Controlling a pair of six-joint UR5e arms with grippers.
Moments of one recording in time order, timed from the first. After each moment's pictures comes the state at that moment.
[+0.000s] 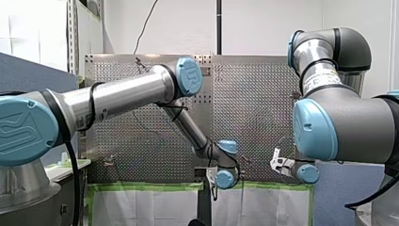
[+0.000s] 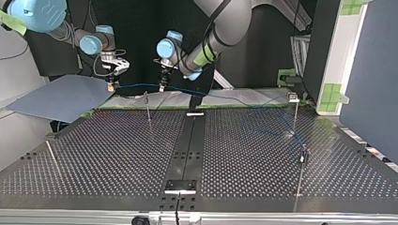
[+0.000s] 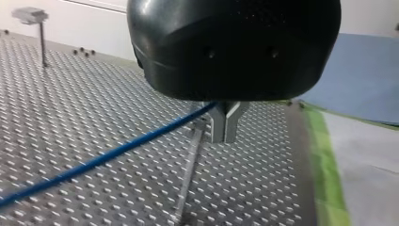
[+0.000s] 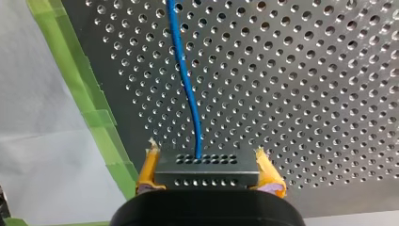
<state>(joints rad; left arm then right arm) -0.79 -2.81 -1.14 -2.43 -2.00 -1.83 1.61 -0.63 1.85 -1.07 1.32 1.80</state>
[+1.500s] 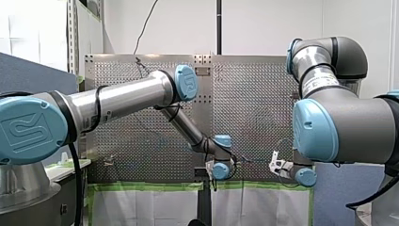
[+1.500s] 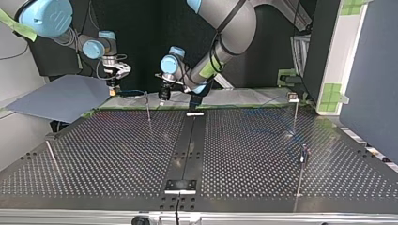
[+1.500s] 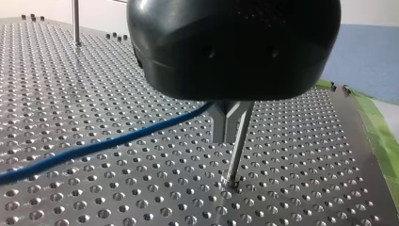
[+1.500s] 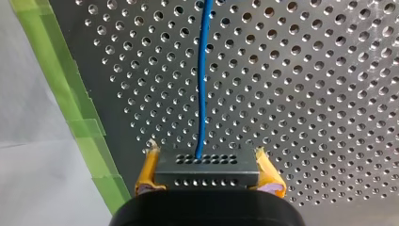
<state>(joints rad) -0.72 -2.83 -1.02 -2.45 -1.89 -1.88 1.62 -0.56 1.76 -1.09 1.31 1.77</state>
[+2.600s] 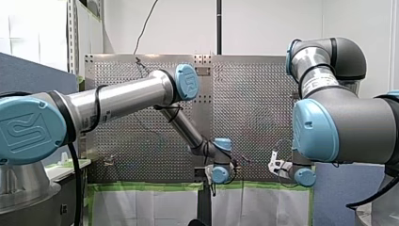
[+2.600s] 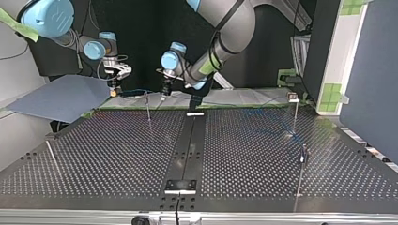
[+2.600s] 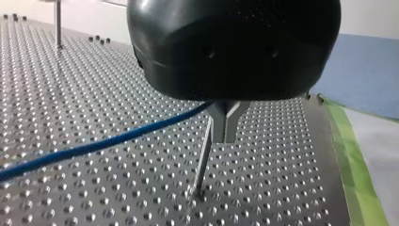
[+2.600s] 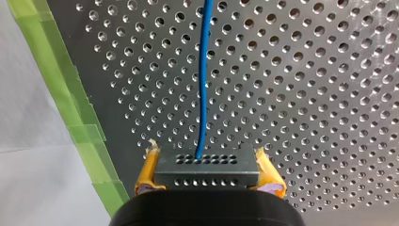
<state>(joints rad) -0.73 -2.83 -1.06 -2.45 -1.89 -1.87 1.63 -0.55 1.75 -1.08 1.31 1.77</state>
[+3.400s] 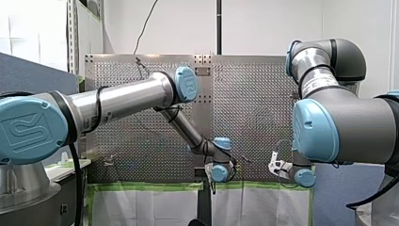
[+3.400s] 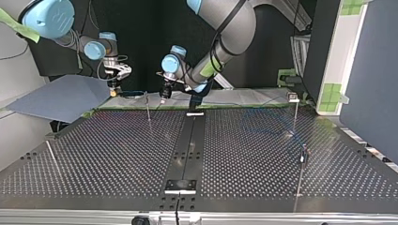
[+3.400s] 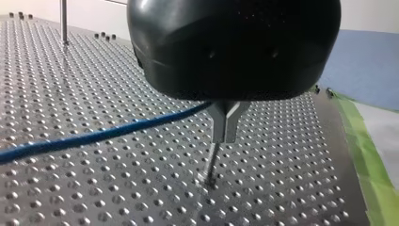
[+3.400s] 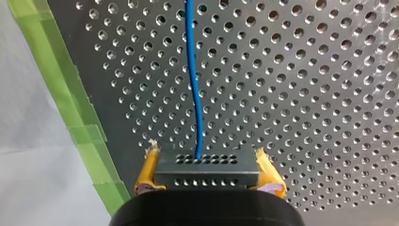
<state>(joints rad) -0.71 -2.85 -1.02 -2.46 -1.88 -1.87 1.63 -0.54 1.74 -1.09 1.31 1.78</state>
